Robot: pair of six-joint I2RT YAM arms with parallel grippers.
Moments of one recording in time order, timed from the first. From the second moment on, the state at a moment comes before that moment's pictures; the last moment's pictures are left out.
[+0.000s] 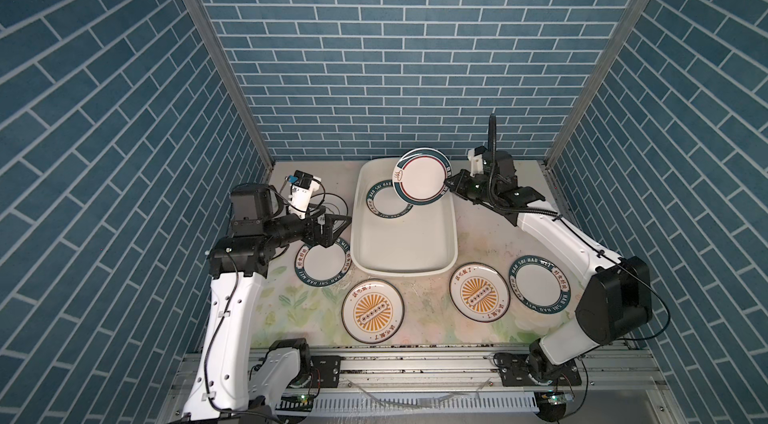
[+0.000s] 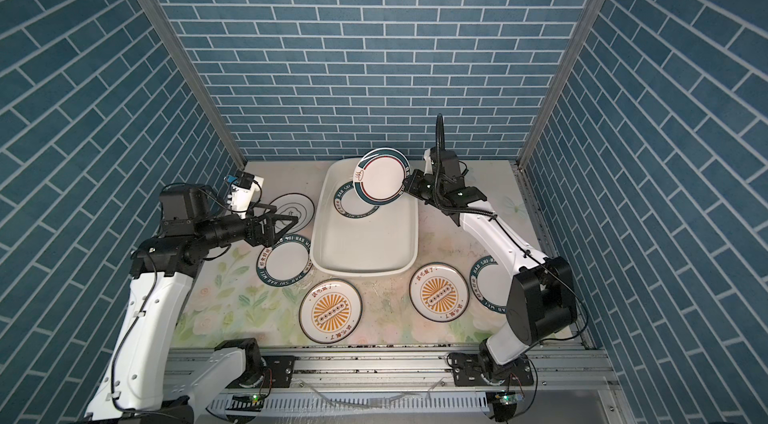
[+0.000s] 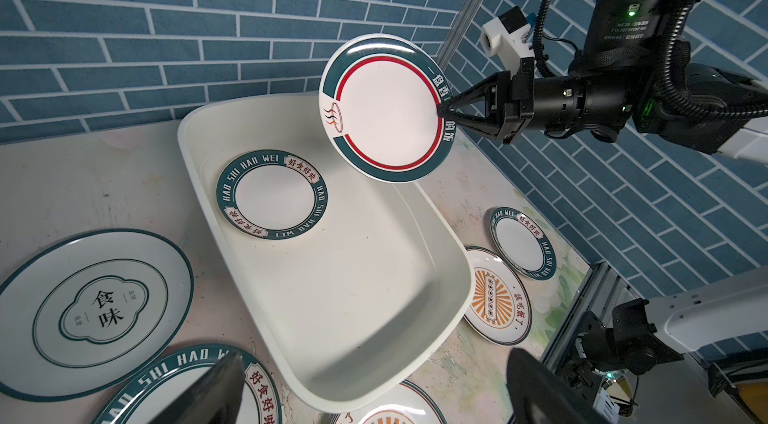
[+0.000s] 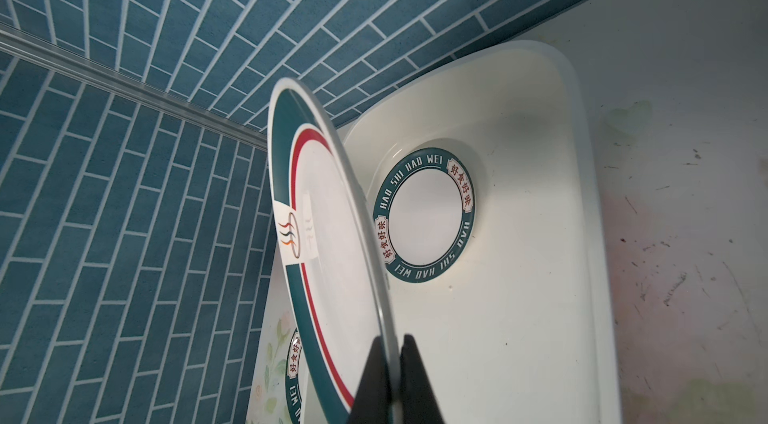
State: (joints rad) left arm 0.07 0.98 1.18 -0.82 0.81 0.10; right arm 0.46 1.58 1.35 -0.28 -0.29 0.73
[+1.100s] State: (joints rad) left arm 0.07 0.97 1.18 -0.81 0.85 0.07; right arm 0.56 1.91 1.51 -0.19 -0.24 0.74
